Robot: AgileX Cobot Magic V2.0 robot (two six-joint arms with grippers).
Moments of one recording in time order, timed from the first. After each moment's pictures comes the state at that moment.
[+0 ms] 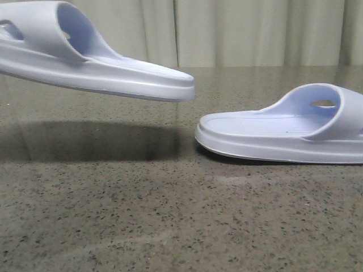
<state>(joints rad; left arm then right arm) 0.02 0.91 -0.67 -0.98 0.70 0.08 0.06 0.36 -0.62 -0.07 0.65 0.40</state>
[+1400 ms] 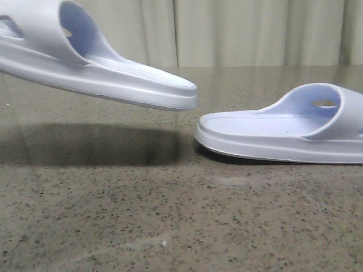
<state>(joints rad) 0.02 0.89 -0.67 -0.99 0.72 0.08 0.06 0.96 -0.51 0.08 0.40 0.68</state>
